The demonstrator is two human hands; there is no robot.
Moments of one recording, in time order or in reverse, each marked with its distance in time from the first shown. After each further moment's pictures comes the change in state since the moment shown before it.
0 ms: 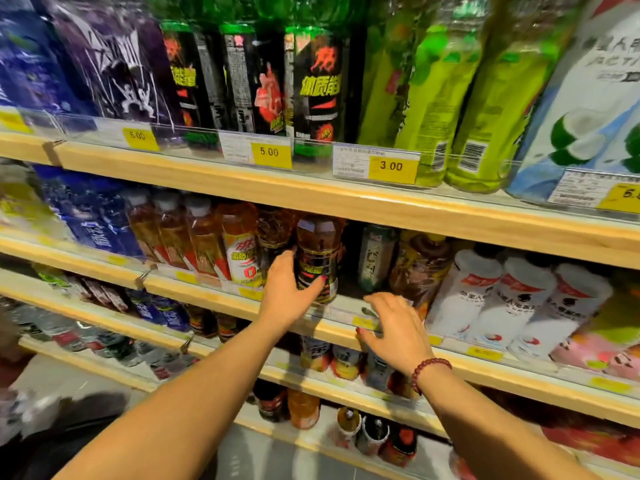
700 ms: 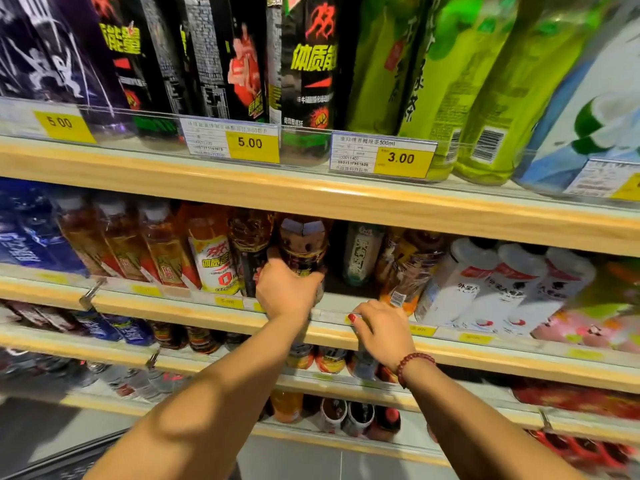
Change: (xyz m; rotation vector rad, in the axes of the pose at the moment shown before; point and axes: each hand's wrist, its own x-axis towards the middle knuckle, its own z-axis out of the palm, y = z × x) left_hand 0.031 0.006 0.041 0.088 0.241 -0.306; right_hand 0.016 0.003 0.035 0.031 0.014 0.168
